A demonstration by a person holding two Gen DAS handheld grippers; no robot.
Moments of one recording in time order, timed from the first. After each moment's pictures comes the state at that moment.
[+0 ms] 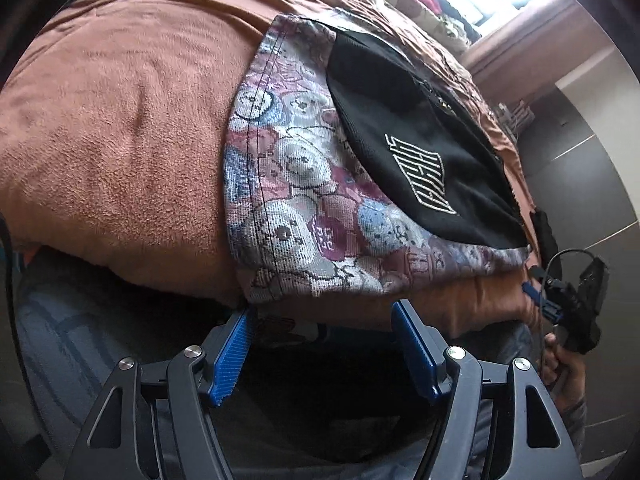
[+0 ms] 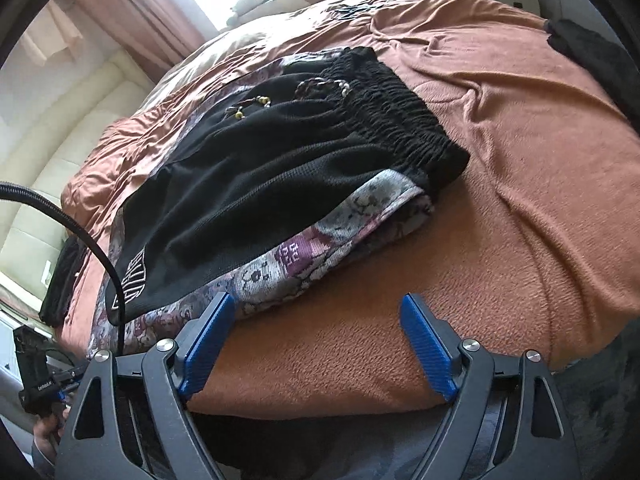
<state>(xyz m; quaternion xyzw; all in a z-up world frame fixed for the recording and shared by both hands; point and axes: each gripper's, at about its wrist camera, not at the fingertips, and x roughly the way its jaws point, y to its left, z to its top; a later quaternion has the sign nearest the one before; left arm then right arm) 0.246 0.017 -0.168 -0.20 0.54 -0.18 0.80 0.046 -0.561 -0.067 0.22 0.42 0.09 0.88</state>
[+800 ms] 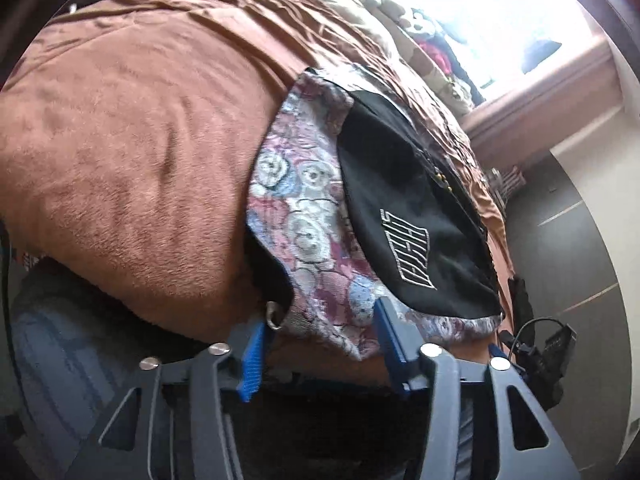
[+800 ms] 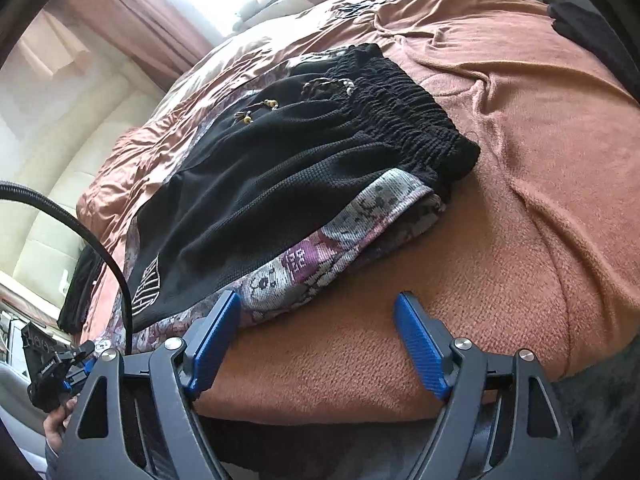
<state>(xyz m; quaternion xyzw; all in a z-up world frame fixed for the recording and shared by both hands) 0.253 0.043 -0.156 -0.29 0.47 -0.15 0.82 0.050 -0.567 -0.073 0.25 0.41 0.11 0.87</state>
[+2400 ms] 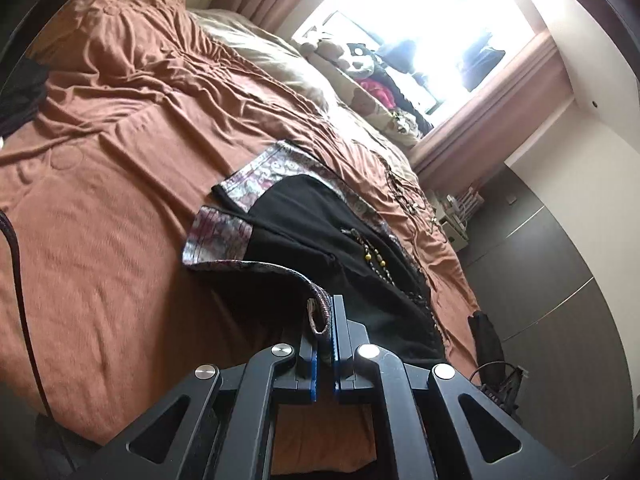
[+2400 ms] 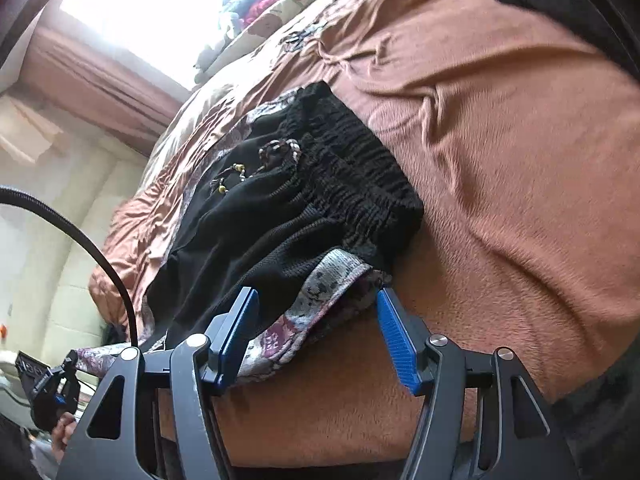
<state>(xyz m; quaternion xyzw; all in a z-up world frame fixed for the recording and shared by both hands) 0.323 0.024 -0.040 -0.27 0.37 -0.21 0.86 0.062 -0.609 -0.073 0.38 0.38 0.07 0.84</state>
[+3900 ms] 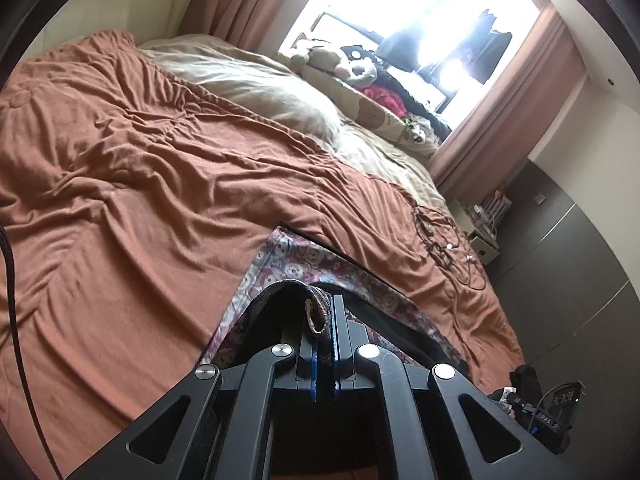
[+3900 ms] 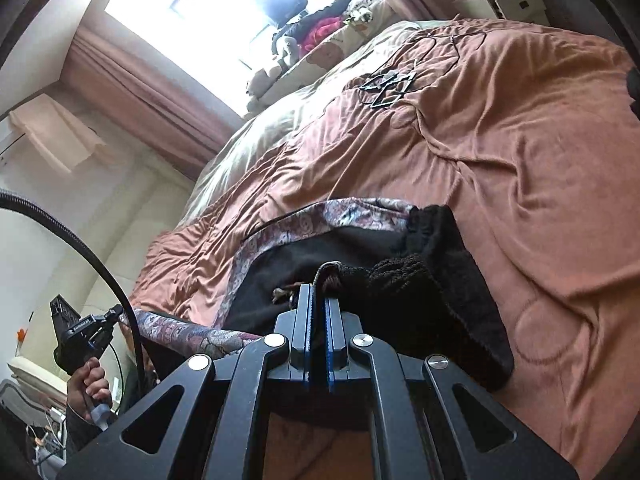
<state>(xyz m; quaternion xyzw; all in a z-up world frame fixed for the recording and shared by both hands) 0.574 -0.007 0.007 -0.20 0.37 -0.19 0.89 0.238 -0.594 0.001 0.35 0.31 0.13 0.88</state>
